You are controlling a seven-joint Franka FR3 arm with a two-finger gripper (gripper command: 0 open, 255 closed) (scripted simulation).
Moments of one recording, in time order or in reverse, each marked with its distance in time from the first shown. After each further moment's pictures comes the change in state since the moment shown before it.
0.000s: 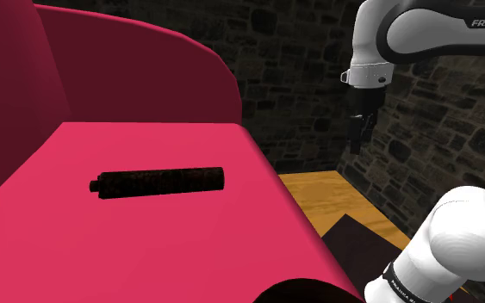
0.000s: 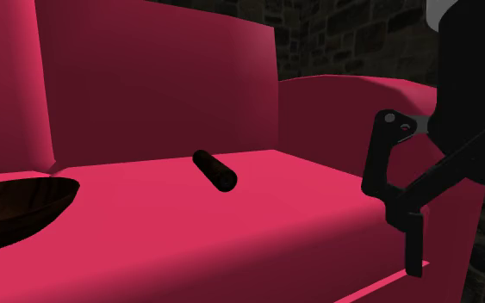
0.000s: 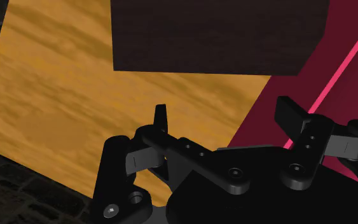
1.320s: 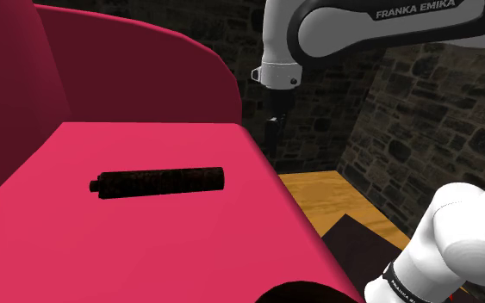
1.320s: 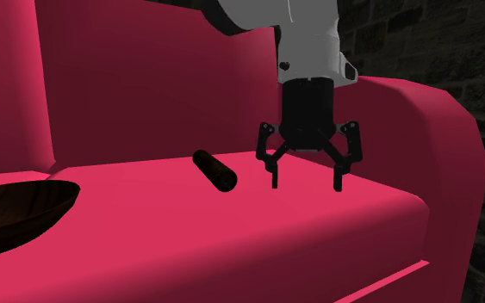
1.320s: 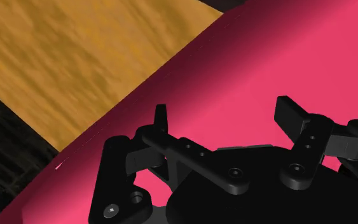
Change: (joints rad) arm 0.191 0.457 0.180 0.283 0.114 0.285 -0.055
